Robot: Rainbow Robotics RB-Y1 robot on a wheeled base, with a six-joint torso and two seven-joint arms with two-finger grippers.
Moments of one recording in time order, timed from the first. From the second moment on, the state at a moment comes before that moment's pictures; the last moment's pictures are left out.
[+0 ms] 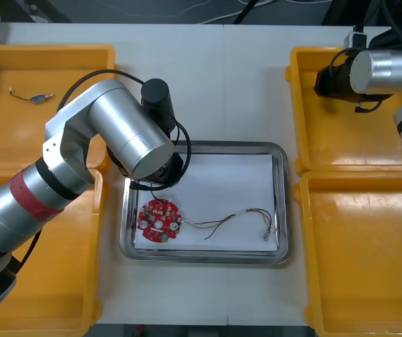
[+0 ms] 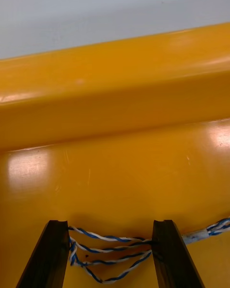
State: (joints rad) right arm -0.91 -0.45 0.00 -0.88 -0.38 0.89 1.38; left arm -0.73 0.46 -0.63 -1.72 0.49 1.64 -0.87
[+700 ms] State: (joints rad) right arm -0.93 -0.45 0.01 -0.87 -0.38 0.90 1.43; left arm -0.73 0.46 -0.65 -1.68 0.47 1.57 -0.87
